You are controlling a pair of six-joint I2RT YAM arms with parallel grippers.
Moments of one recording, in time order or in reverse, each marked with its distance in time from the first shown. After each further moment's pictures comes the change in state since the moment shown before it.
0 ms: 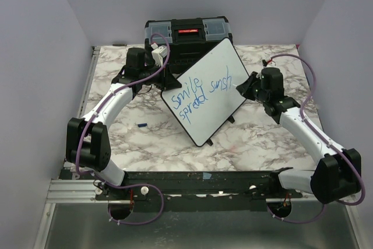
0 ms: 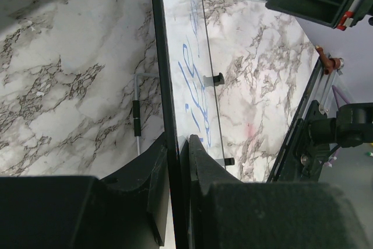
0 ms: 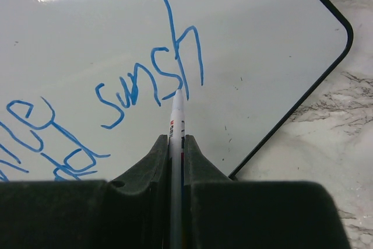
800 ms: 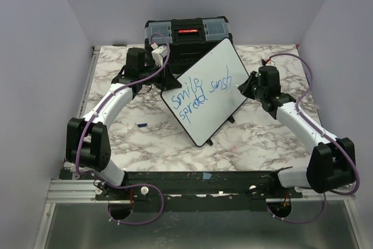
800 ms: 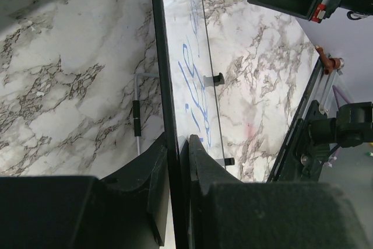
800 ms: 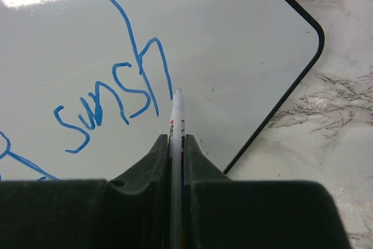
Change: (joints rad) left arm 0.000 0.000 0.000 0.000 0.000 0.000; right arm -0.018 0.065 0.019 0.006 0.066 -0.010
